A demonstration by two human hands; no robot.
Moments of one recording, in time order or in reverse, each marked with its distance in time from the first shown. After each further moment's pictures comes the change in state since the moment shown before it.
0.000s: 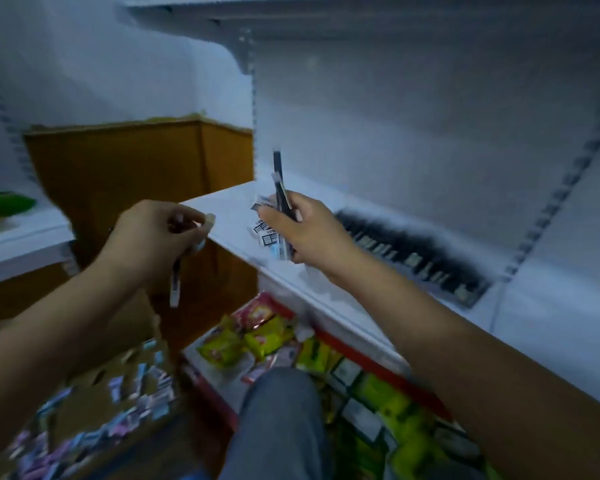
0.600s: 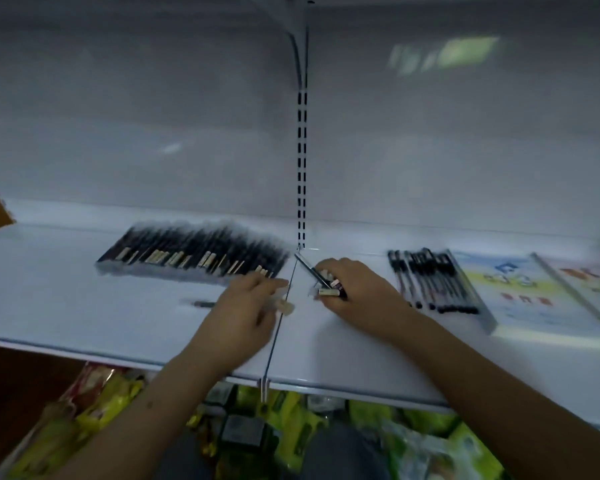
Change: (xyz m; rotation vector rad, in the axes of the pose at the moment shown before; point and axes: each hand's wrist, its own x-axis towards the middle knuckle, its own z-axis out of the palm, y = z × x) left_hand -0.072 0.170 0.300 -0.146 -0.485 0.861; right_hand -0.223 0.155 -0.251 -0.976 0.400 0.306
